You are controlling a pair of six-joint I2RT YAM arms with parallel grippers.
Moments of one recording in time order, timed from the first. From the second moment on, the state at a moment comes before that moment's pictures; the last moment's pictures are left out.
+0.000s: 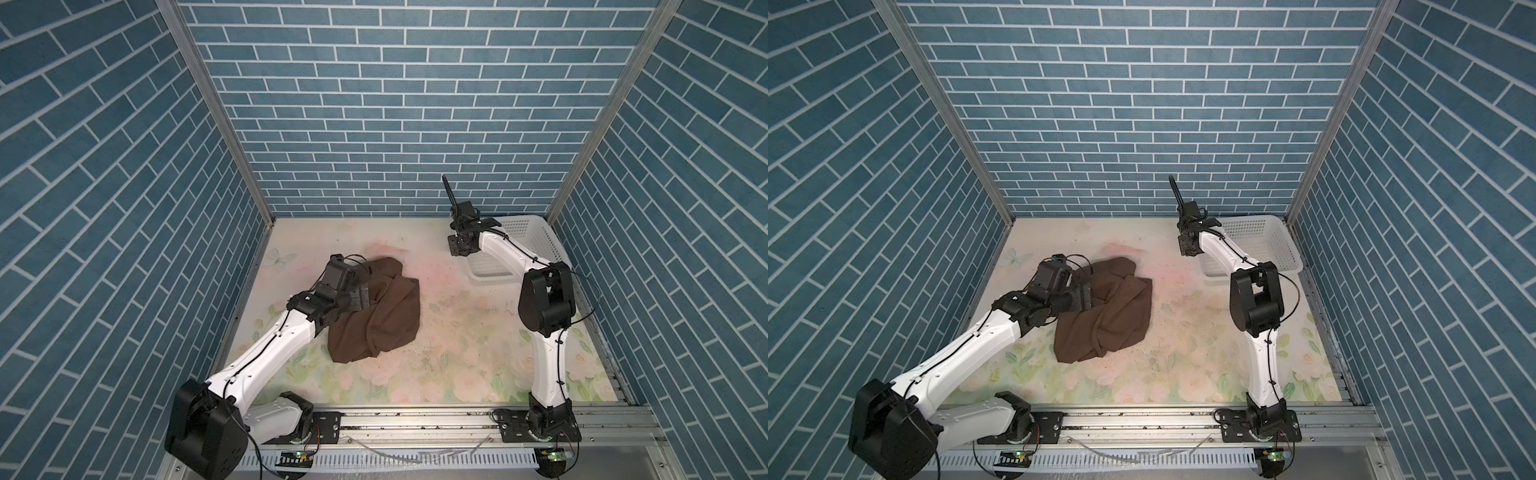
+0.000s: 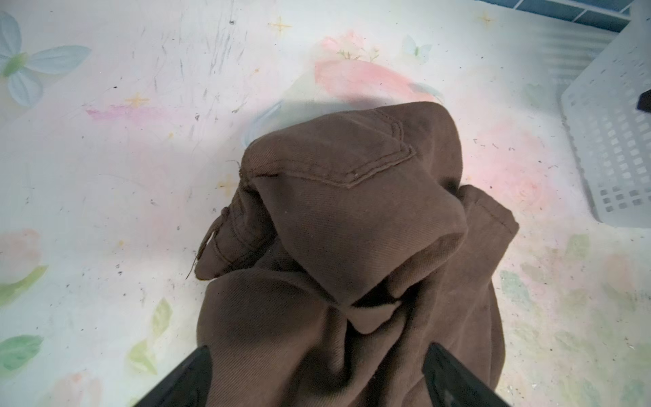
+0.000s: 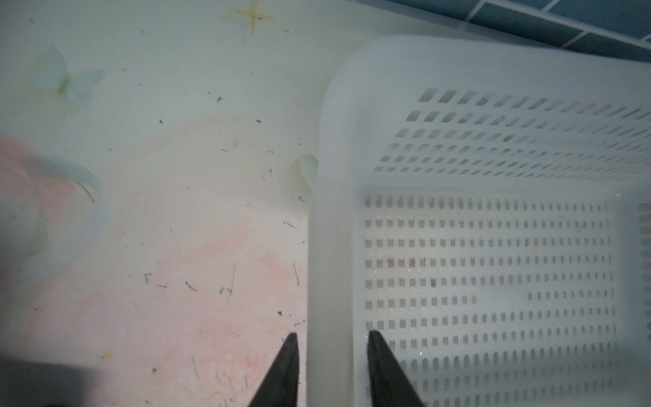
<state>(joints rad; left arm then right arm) -0.46 1.18 0.88 -0.59 -0.18 -0.49 0.43 2.14 1.88 -0.76 0.23 0.13</state>
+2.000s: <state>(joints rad) -0.47 1.91 1.27 -0.30 0.17 -0.62 0.69 1.36 0.87 -0.43 0.06 0.43</state>
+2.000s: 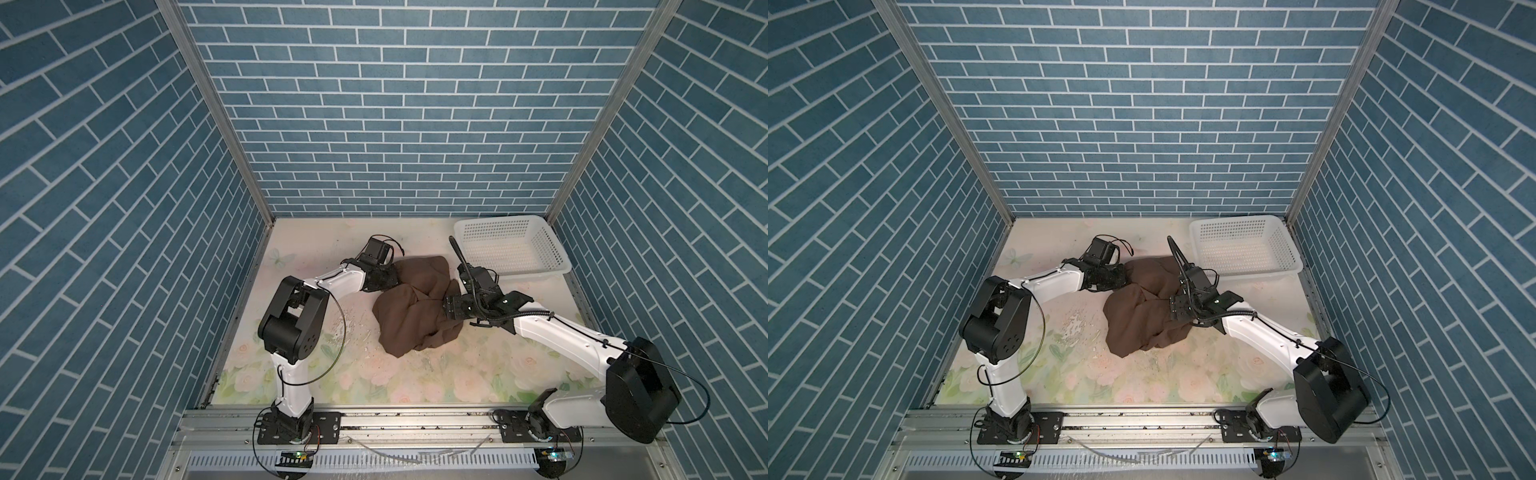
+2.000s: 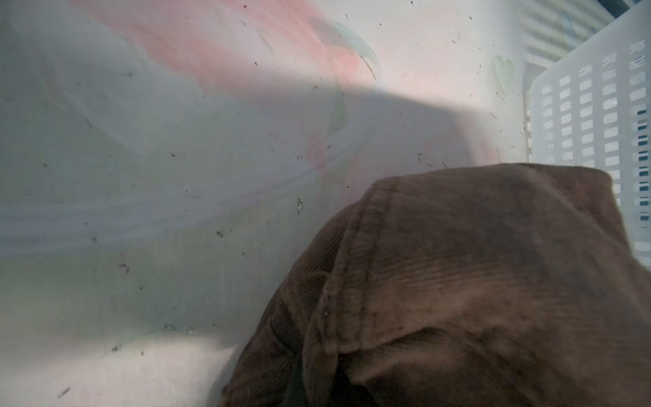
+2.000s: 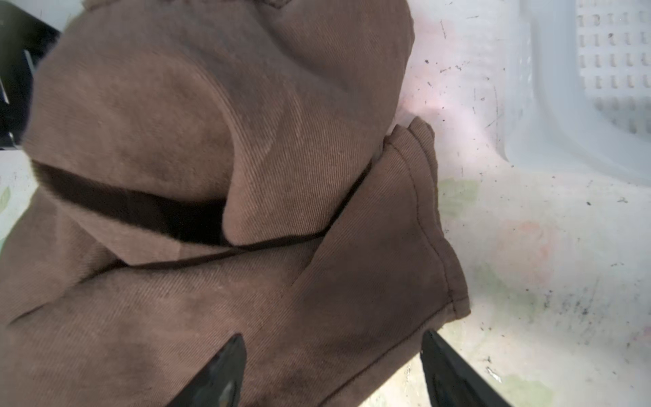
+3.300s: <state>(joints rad) -0.46 1.09 1.37 -0.78 -0.43 -0.39 0.32 1.75 1.20 -0.46 0.28 0.29</state>
